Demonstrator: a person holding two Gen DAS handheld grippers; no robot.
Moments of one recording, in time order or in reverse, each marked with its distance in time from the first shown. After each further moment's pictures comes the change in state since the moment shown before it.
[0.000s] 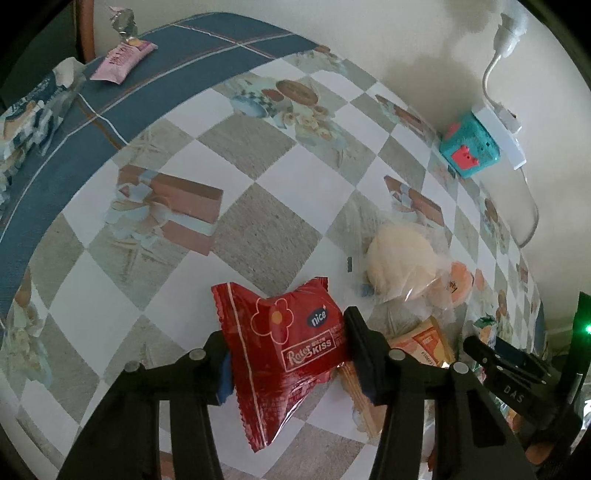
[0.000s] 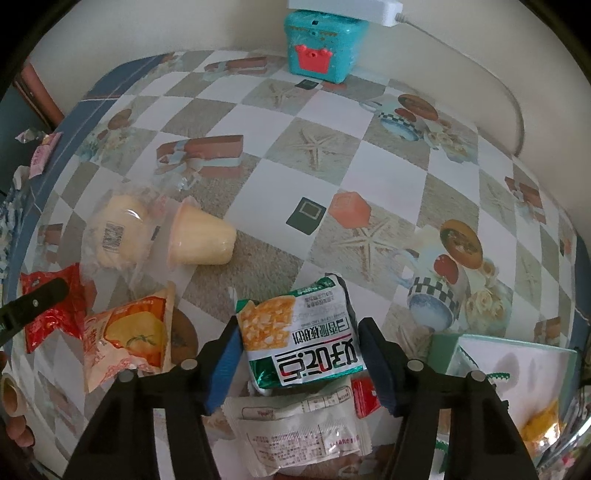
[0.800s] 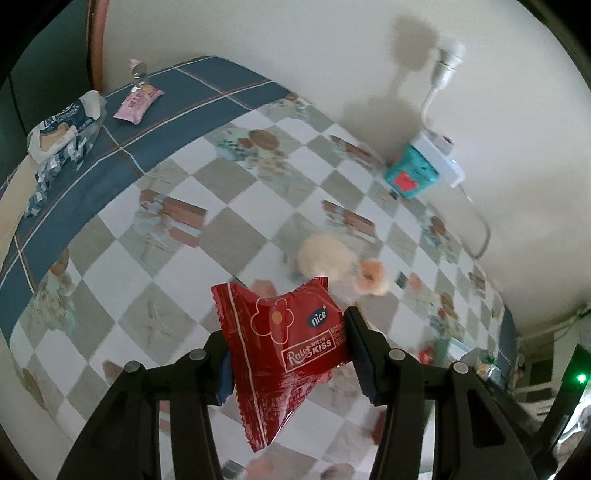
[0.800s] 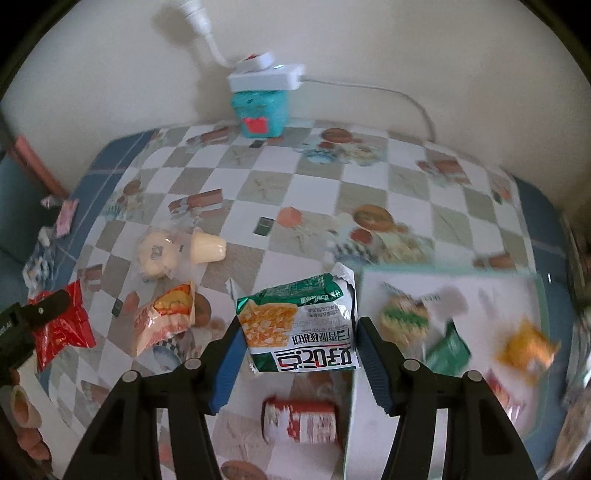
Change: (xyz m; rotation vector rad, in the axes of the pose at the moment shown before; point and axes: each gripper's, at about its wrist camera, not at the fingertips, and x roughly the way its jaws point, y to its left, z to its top) left arm -0.092 -0.042 -0.040 -0.005 -0.117 -0.059; right arm -0.106 -0.042 -0.075 0.258 -0.175 0.028
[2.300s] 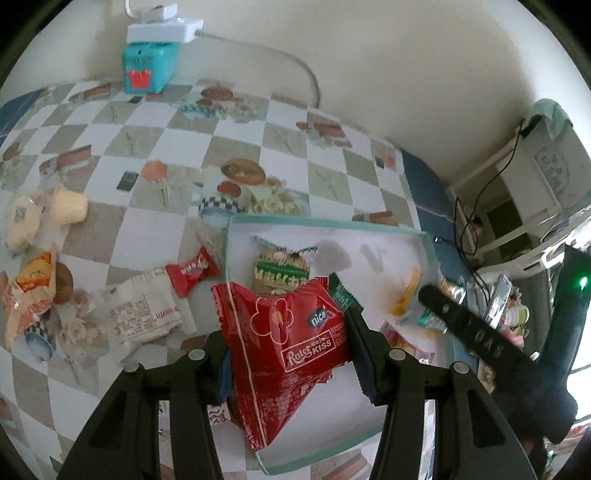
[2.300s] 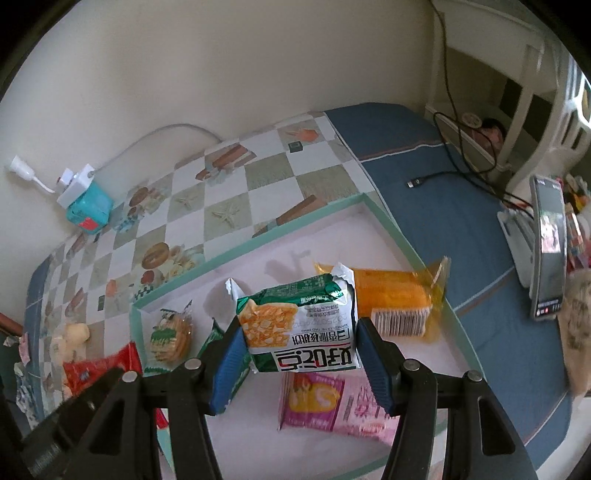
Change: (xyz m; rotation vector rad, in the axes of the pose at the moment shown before) left arm 0.091 -0.233 -0.132 0.478 0.246 -0.237; right arm -0.008 -0.216 -0.030 0.420 -0.072 -0.151
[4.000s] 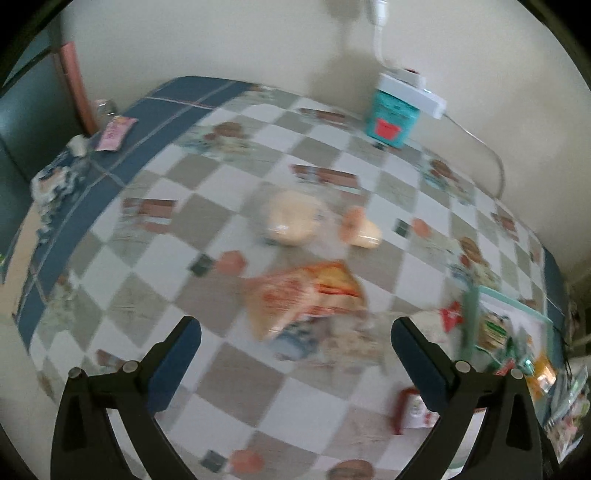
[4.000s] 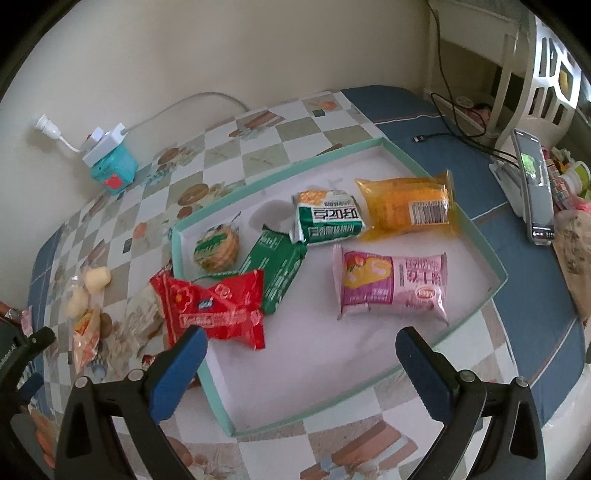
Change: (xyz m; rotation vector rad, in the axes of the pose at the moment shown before) left arm -0.109 0.171 -0.026 -0.306 -0.198 0.470; right arm -0.039 0.047 -0.098 0.019 0.004 -0.006
